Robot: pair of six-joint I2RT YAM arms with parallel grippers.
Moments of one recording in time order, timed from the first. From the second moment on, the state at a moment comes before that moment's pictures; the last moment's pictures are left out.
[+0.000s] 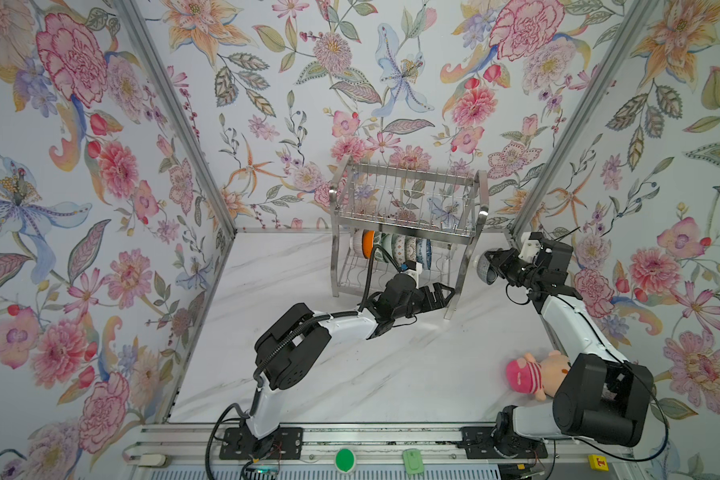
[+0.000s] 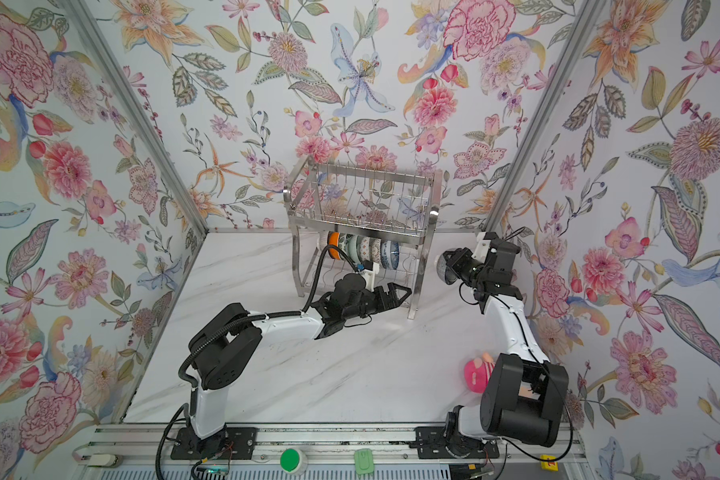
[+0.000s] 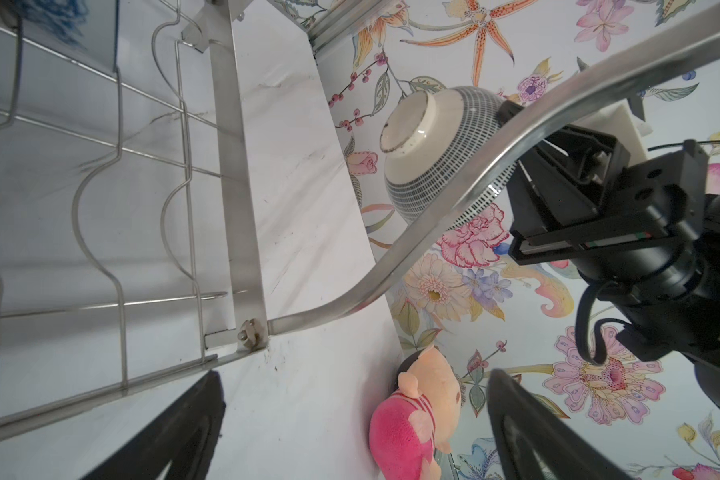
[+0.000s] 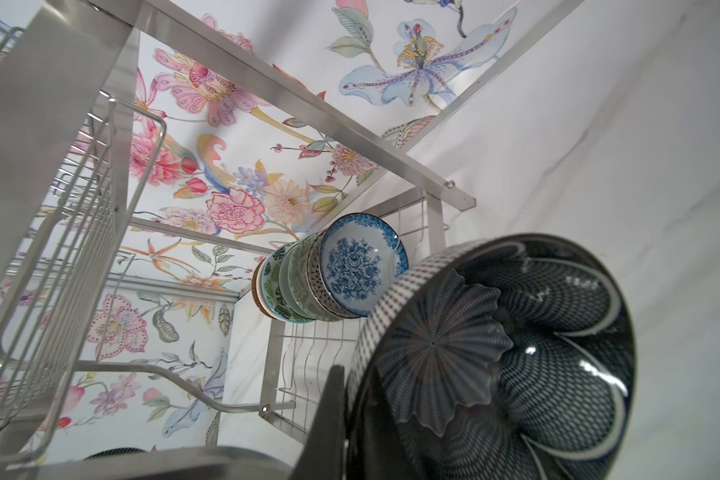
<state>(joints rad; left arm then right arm) -0.91 2.02 1.32 0.43 0.20 -1.02 -0.20 1.44 1.04 -0.04 -0.62 0.72</state>
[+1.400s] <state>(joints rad) -0.87 1.98 1.28 0.32 0.20 -0.96 -0.03 1.97 1.12 0.83 -0.81 1.19</state>
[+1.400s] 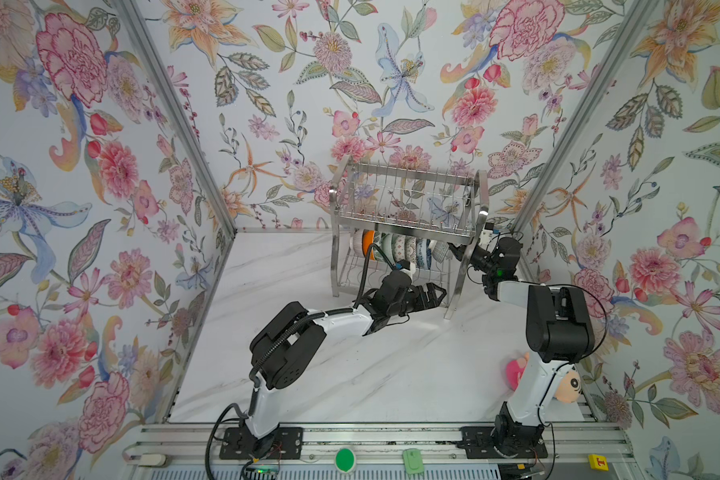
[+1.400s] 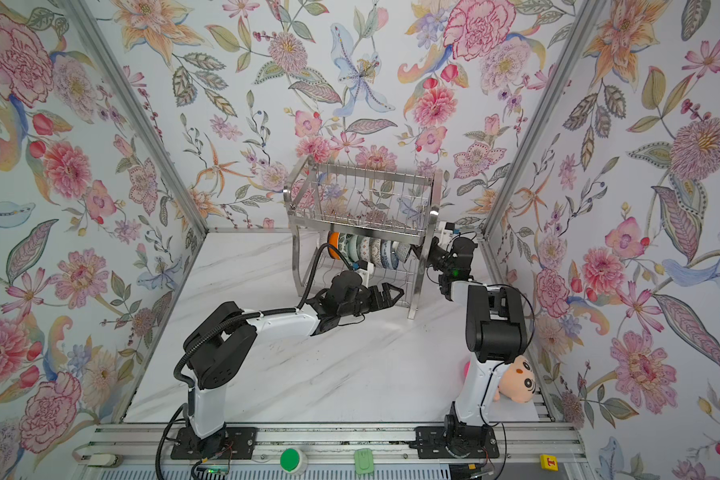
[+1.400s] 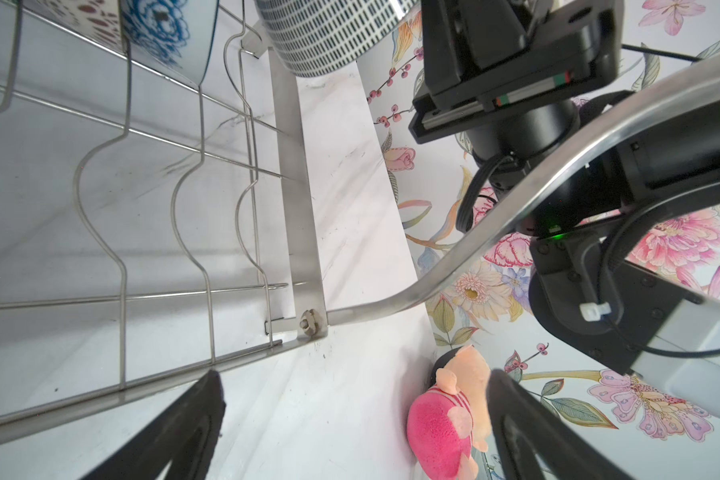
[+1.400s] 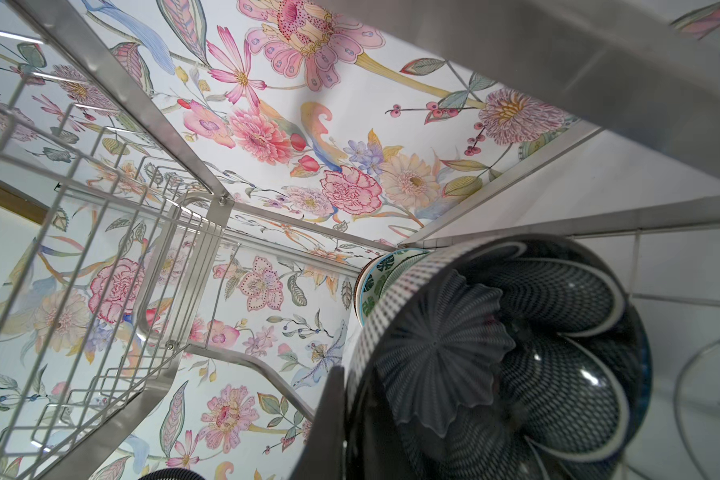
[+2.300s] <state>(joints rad) -0.85 1.95 1.23 0.32 0.20 -0.95 -0.01 2.14 1.14 0.96 -0.83 1.24</state>
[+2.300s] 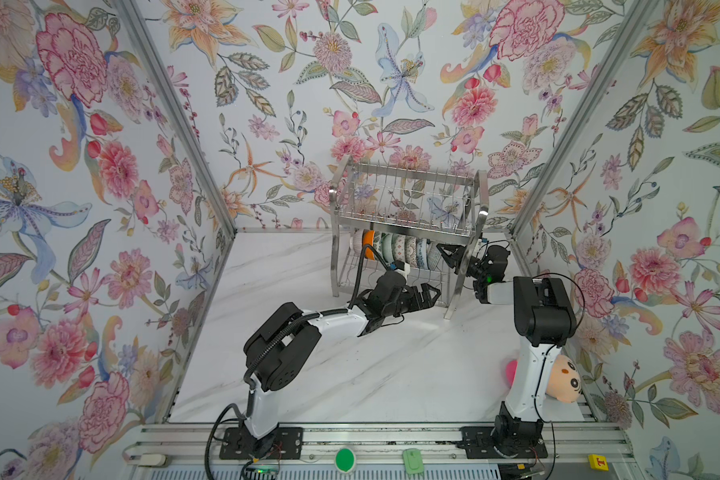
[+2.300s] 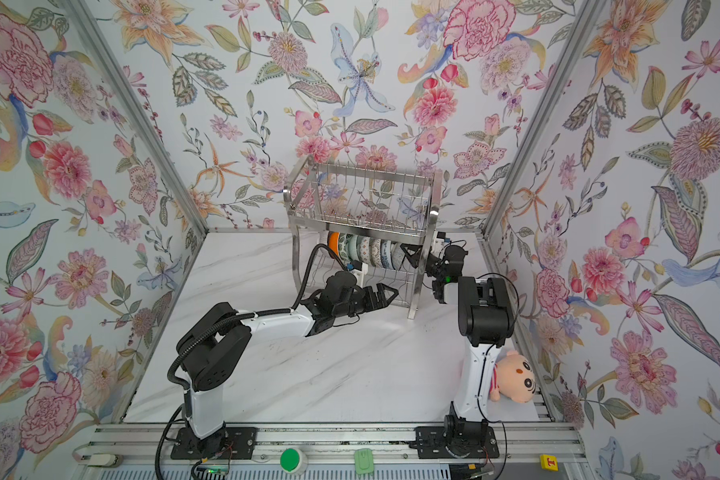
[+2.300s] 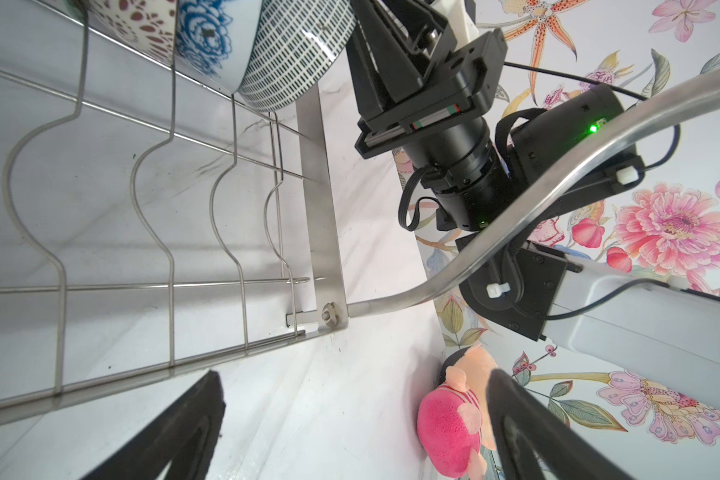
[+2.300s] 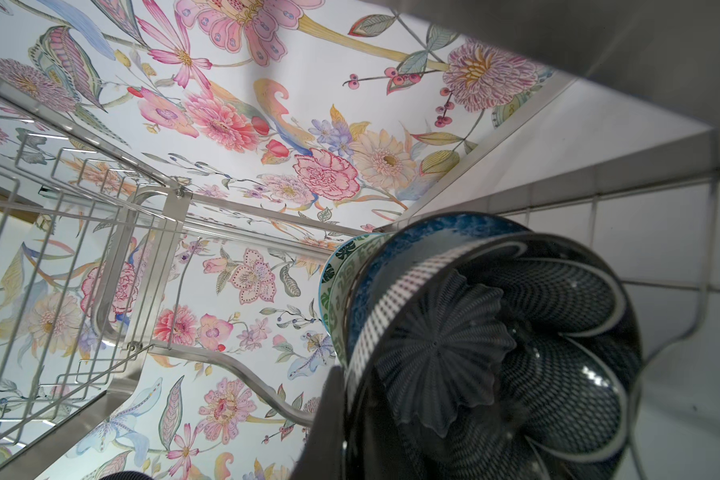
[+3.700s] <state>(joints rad) -0.85 1.94 1.21 0.32 0.18 -0.95 0.01 2.11 1.30 0.45 -0.81 0.83</state>
